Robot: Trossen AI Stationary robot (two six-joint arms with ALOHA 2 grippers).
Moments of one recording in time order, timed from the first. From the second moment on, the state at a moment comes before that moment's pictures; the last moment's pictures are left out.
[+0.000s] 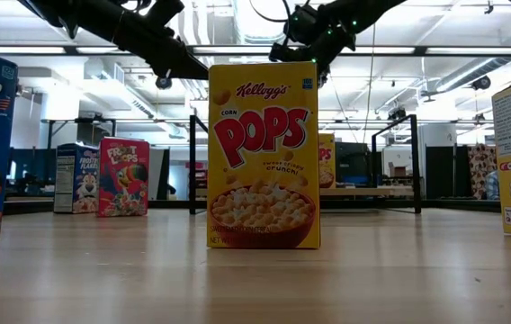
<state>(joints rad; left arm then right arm) 0.19 1.10 0.70 0.16 -0.39 0.51 -0.55 1.78 1.61 -0.55 -0.16 -0.54</state>
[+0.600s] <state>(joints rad) 0.19 1.10 0.70 0.16 -0.39 0.51 -0.54 1.78 1.61 -0.75 -0.27 -0.67</state>
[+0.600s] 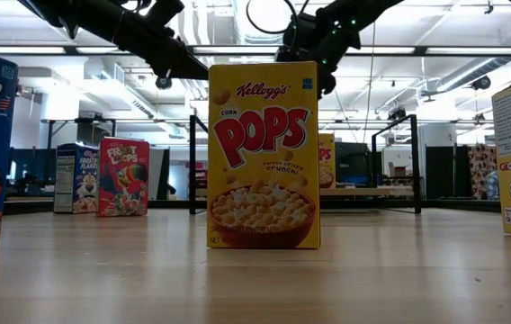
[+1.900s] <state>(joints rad) 0.19 1.11 0.70 0.16 -0.38 0.51 -0.53 1.83 1.65 -0.70 -0.32 -0.59</state>
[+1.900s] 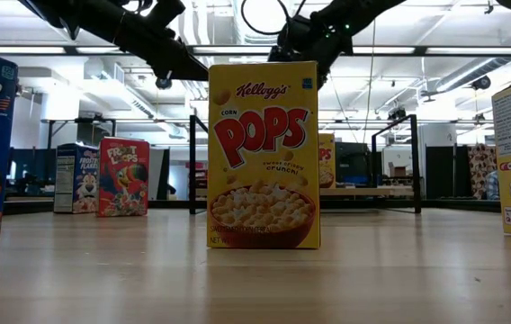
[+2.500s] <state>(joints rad) 0.19 1.13 0.70 0.19 -0.39 0.52 -0.53 1.87 1.61 -0.70 -0.35 -0.63</state>
